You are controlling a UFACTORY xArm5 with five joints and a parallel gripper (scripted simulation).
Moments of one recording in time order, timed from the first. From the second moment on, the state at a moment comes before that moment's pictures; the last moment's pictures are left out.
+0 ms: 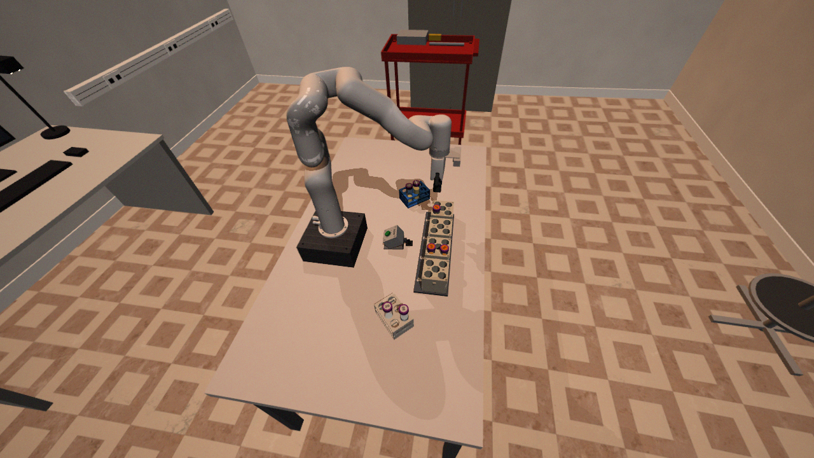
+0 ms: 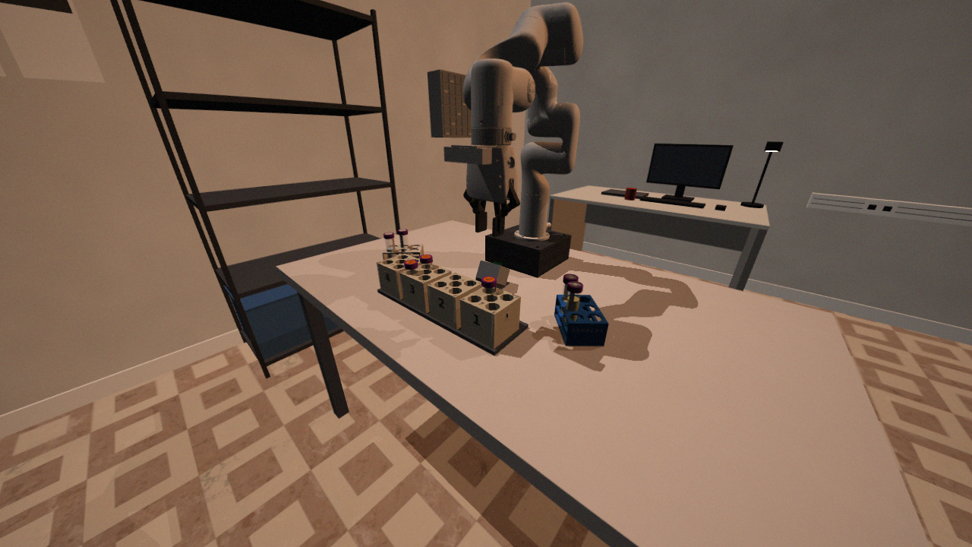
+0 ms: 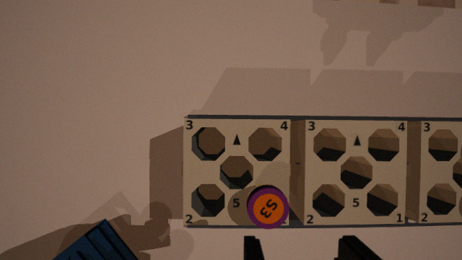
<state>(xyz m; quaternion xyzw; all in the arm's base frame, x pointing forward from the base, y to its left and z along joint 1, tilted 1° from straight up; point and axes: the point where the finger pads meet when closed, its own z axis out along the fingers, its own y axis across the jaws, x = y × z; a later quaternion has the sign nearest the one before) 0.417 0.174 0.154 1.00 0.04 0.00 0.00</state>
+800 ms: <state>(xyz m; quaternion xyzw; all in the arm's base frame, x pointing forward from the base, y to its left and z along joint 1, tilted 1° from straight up) 0.414 0.125 0.153 0.99 -0.13 0.00 0.00</state>
